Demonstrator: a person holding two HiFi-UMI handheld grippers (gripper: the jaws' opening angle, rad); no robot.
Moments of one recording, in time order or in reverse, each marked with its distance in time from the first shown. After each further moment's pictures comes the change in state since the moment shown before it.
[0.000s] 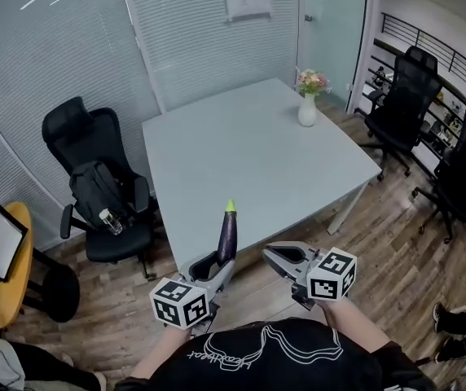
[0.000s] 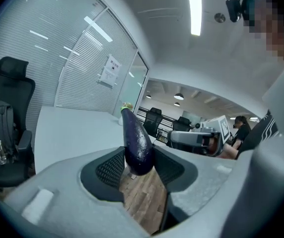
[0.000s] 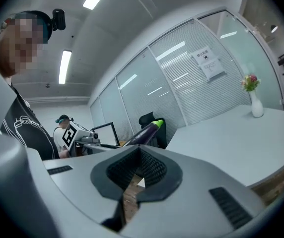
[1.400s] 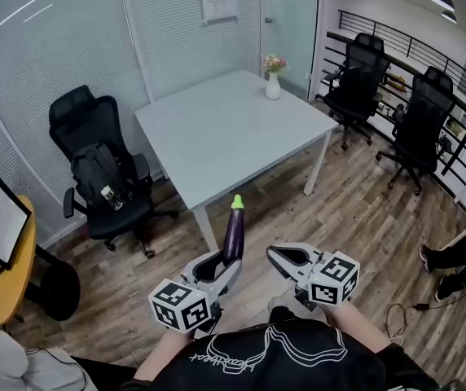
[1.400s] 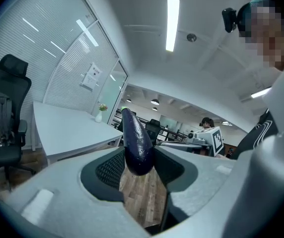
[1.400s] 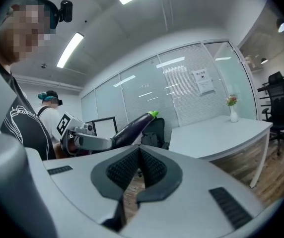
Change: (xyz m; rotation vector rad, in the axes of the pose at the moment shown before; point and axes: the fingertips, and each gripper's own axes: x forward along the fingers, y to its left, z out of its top) left arm -0.286 -0.166 -0.106 0.025 -0.062 -0.250; right arm -0.099 0.321 -0.108 -0.100 -0.031 -0.238
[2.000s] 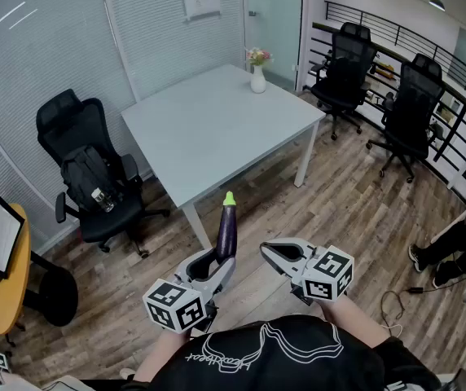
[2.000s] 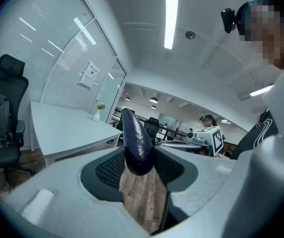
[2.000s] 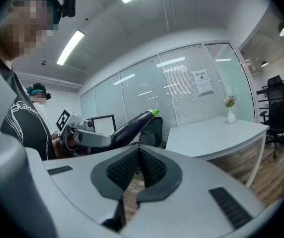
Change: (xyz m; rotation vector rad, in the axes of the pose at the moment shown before) left arm 0.014 -0.014 -0.002 0.014 0.012 -0.006; right arm -0.017 -0.011 -0.003 -0.031 0.020 -0.008
